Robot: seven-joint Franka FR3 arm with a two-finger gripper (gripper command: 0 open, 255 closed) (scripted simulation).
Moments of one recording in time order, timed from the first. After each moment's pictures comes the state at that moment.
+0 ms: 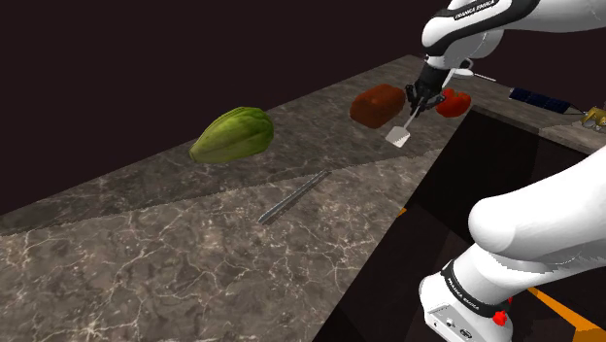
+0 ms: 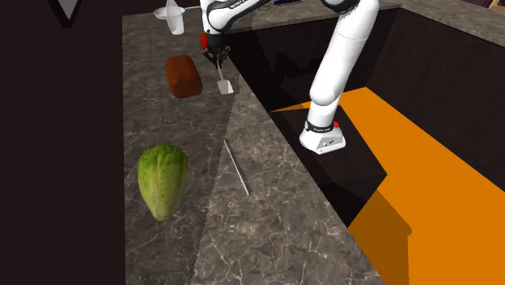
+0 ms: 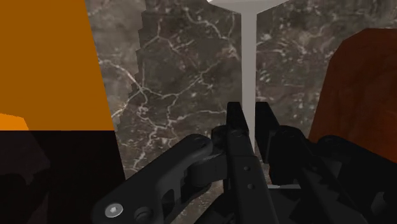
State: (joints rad) arm -0.68 -0.12 0.09 -2.19 -0.04 2.12 0.79
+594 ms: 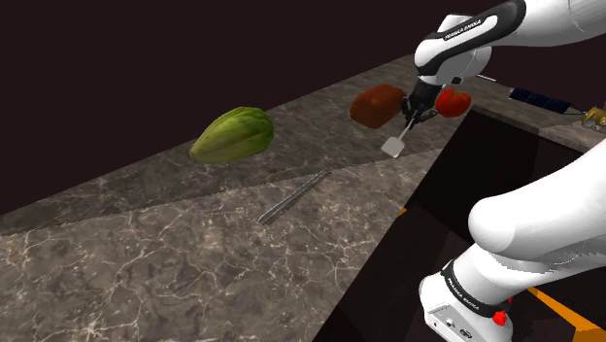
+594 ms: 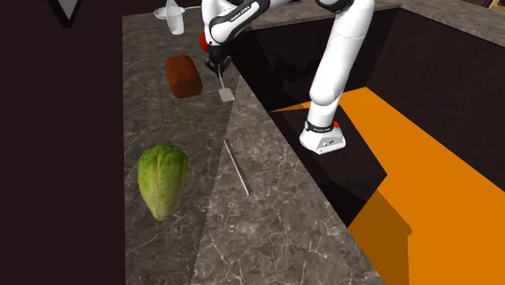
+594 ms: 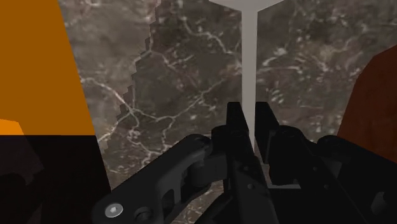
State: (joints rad) arm -0.68 -0.07 0.09 -2.26 -0.05 2.24 0.80
